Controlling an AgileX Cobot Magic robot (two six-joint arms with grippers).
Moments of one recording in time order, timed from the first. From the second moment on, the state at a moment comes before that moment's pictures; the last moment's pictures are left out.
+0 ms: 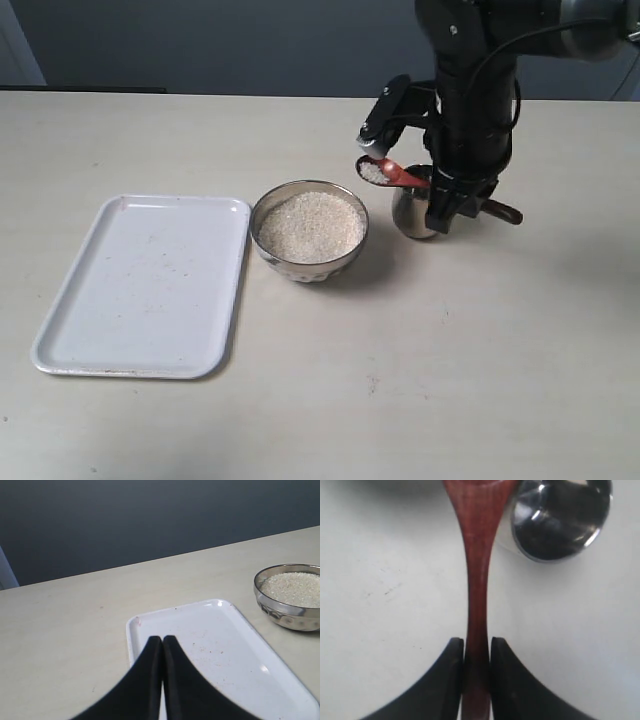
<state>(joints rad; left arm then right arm) -0.32 0.00 0.00 -0.18 0.25 0.28 0.66 1.90 -1.46 -0.28 1.21 -0.44</state>
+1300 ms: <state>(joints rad) -0.32 0.00 0.00 -0.18 0.25 0.28 0.54 1.93 -1.46 -0.38 1.16 -0.43</state>
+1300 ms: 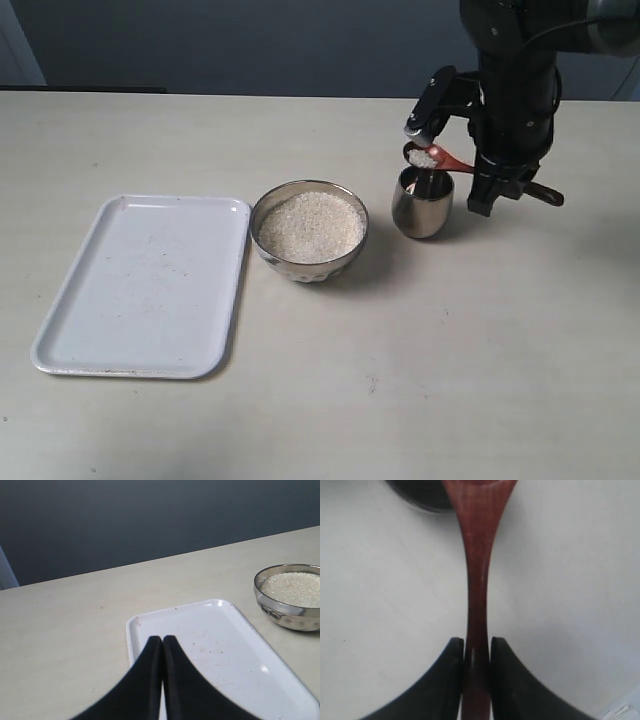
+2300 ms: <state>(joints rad) -0.32 0.00 0.00 -0.18 0.25 0.28 0.49 1.93 -1.40 -0.44 1.09 -0.41</state>
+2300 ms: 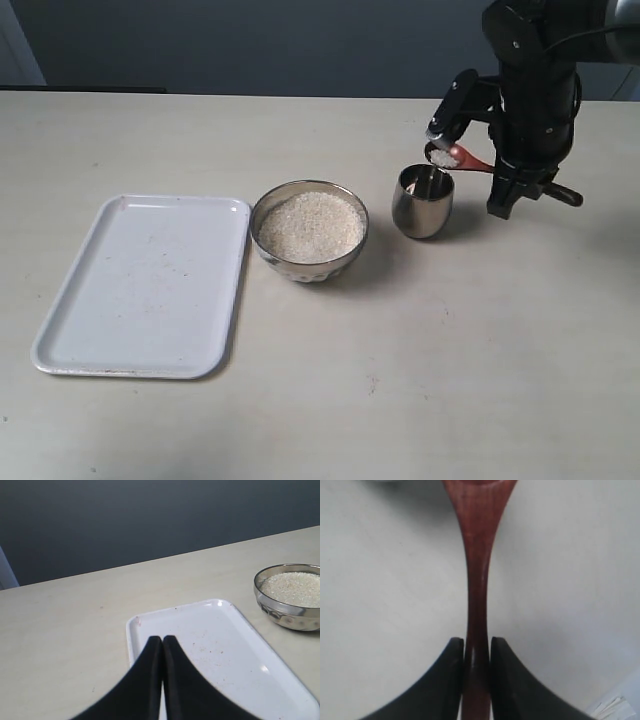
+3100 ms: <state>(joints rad) -0.32 0.00 0.00 -0.18 0.25 0.28 0.58 1.93 -1.38 -0.59 1.05 -0.31</state>
